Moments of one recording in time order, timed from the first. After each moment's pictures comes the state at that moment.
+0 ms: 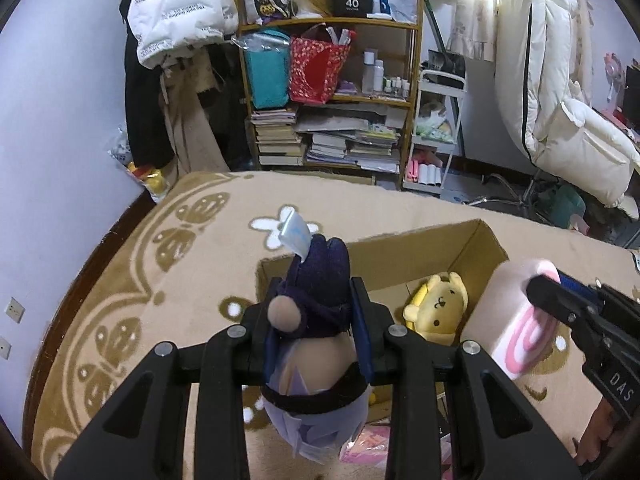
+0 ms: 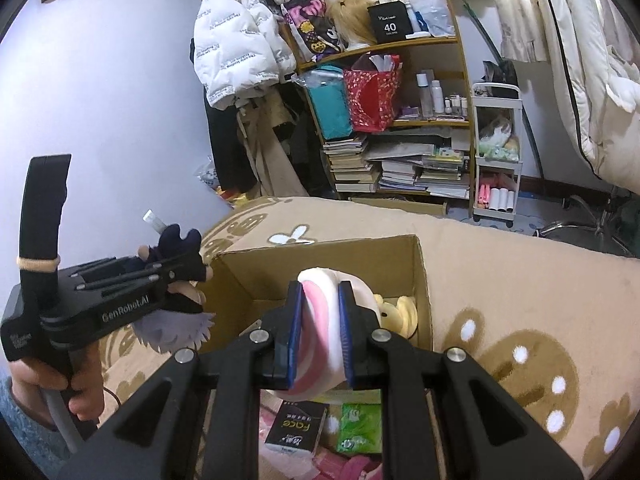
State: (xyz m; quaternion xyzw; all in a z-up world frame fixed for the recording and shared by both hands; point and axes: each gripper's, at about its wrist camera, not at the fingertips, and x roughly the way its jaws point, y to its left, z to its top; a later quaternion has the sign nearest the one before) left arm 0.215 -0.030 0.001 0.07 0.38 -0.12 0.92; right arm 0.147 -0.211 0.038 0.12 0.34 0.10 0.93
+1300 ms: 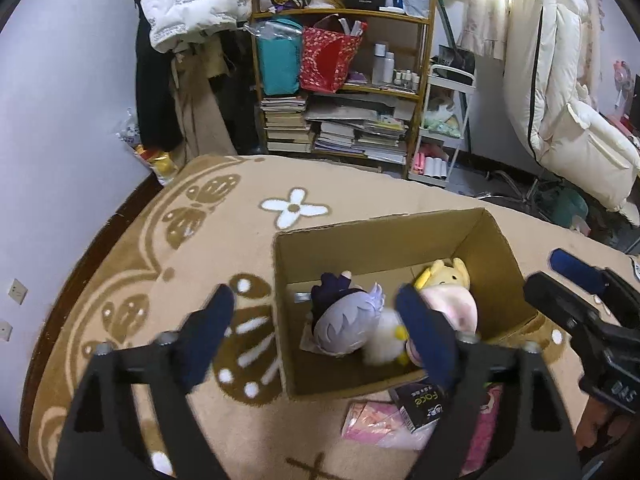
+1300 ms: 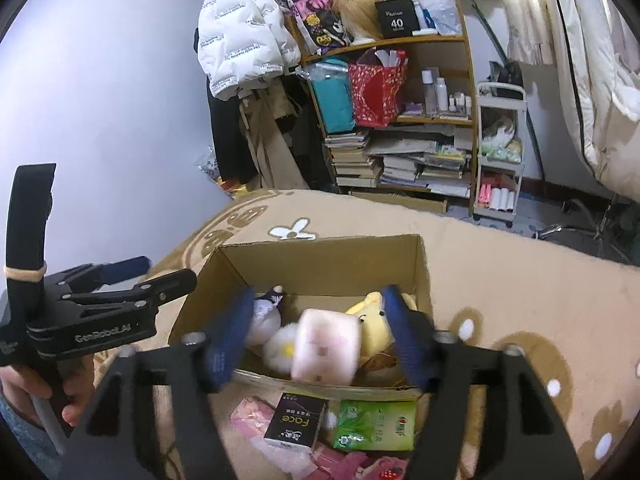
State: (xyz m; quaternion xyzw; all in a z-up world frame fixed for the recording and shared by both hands) left arm 0.199 -0.013 0.004 0.05 0.40 -0.10 0.91; right arm 0.146 -0.207 0.045 0.10 0.34 0.10 0.93
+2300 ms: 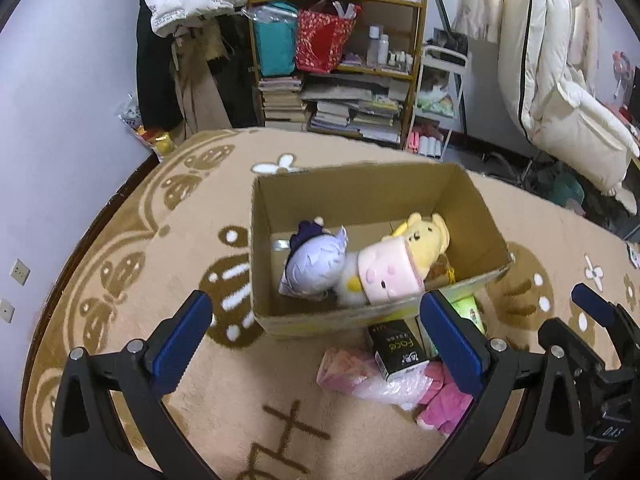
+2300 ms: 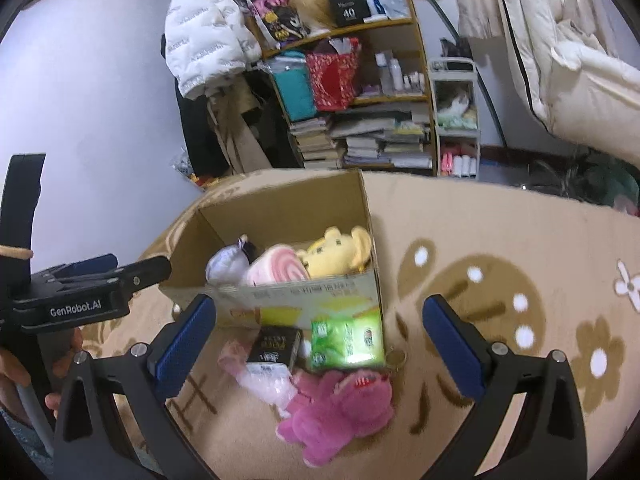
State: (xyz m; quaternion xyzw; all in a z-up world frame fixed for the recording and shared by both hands) left arm 0.146 -0.029 -0.005 0.06 0.43 -0.10 0.90; right arm 0.069 -0.234 0.024 0.13 0.38 0.04 0.92
